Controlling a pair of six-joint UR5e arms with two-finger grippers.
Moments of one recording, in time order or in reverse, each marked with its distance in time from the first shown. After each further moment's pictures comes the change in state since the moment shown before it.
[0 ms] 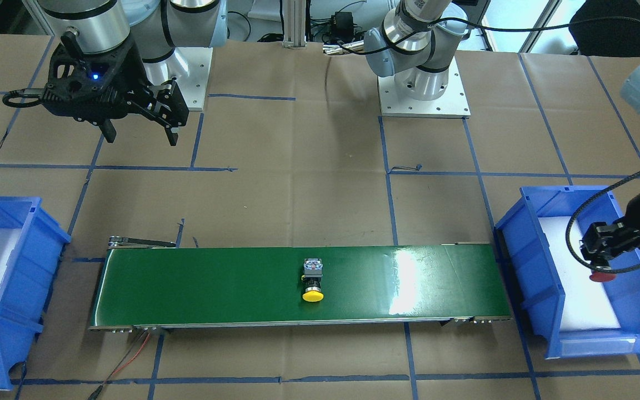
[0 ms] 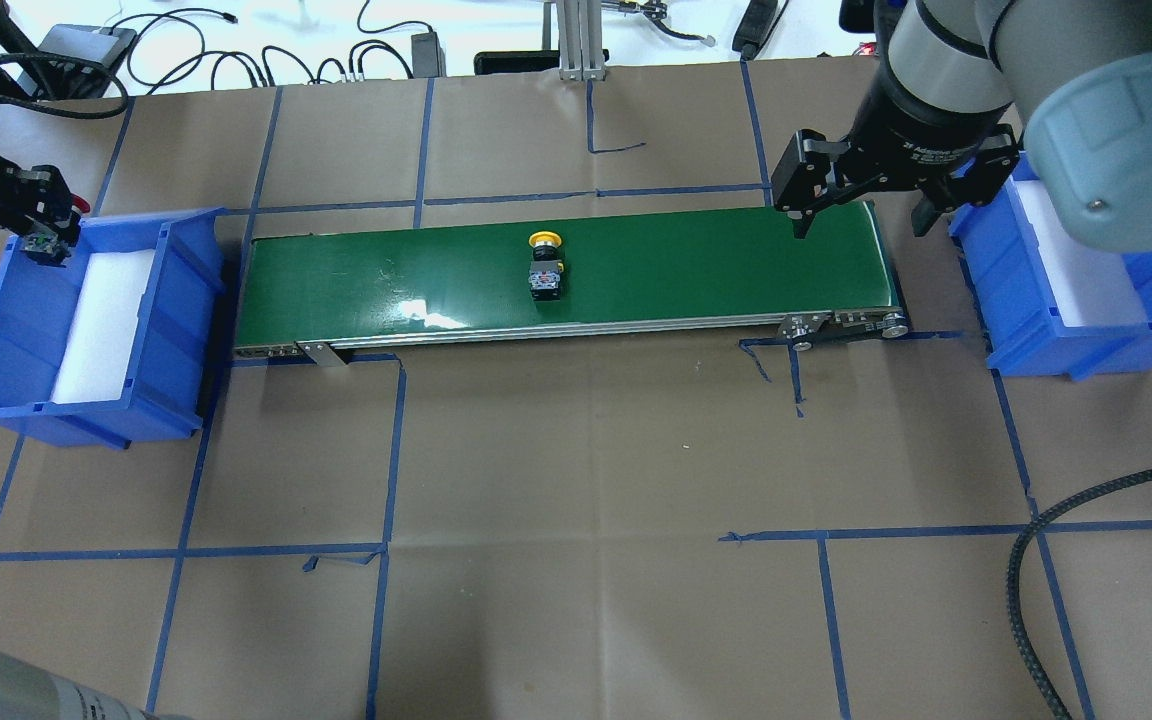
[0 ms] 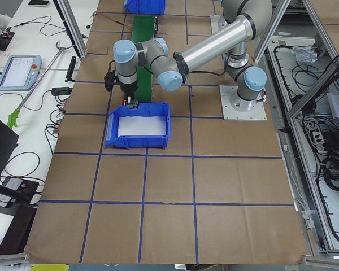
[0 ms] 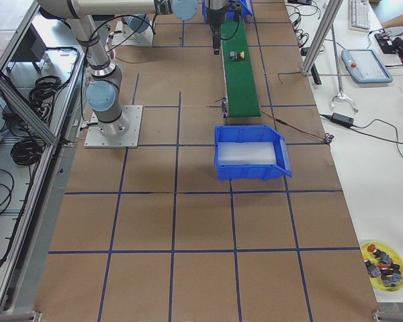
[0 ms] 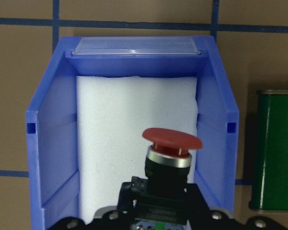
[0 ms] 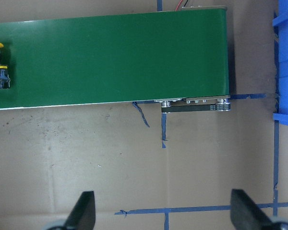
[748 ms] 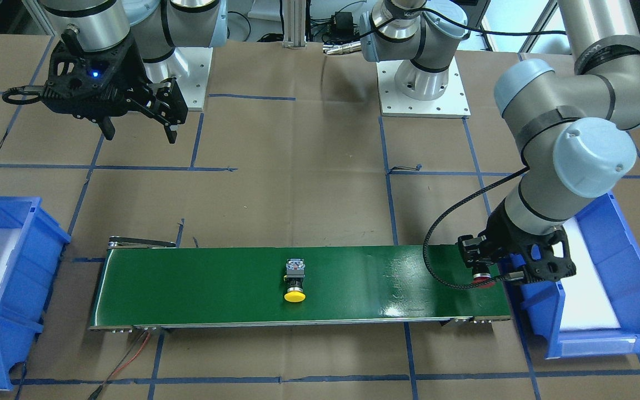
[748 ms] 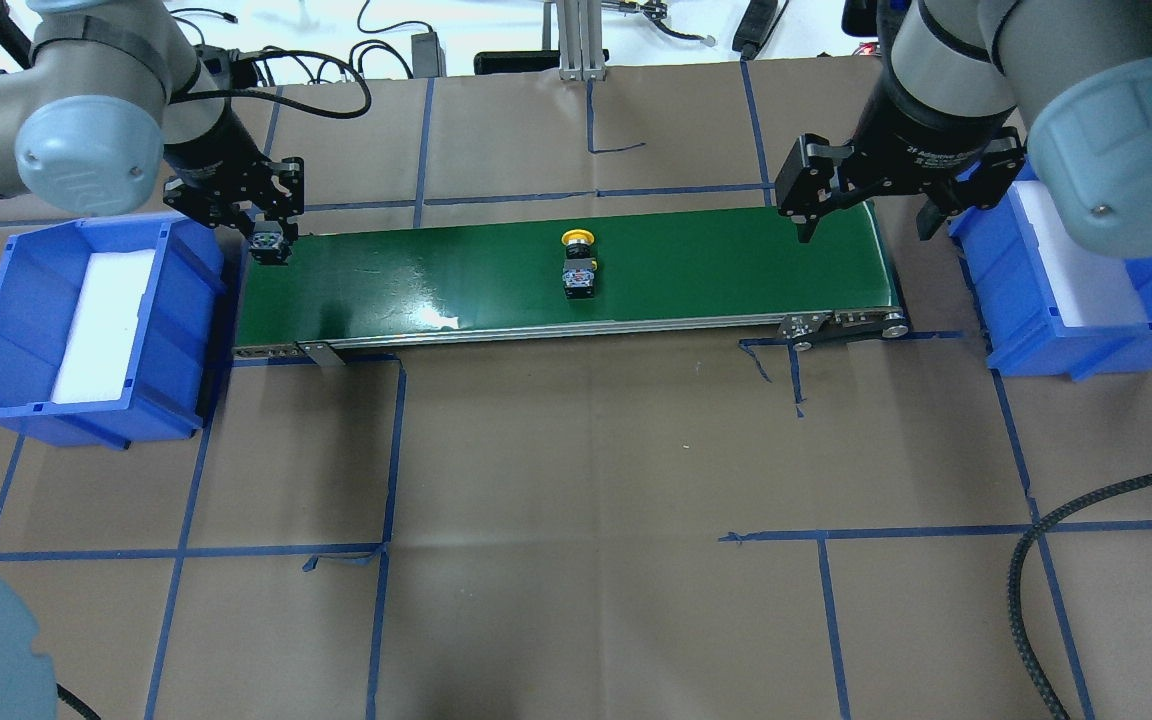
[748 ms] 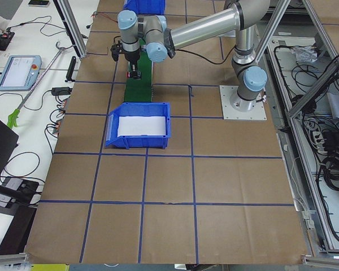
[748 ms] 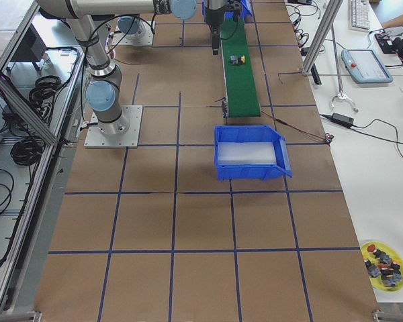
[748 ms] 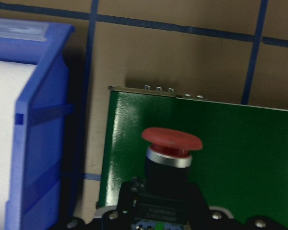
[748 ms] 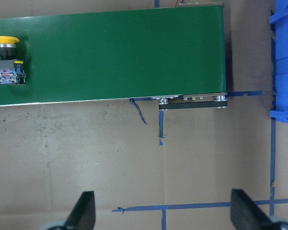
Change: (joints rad) left arm -0.303 -0.007 -0.091 0.069 0.040 -0.402; right arm 0.001 -0.006 0.005 0.008 -0.006 0.000
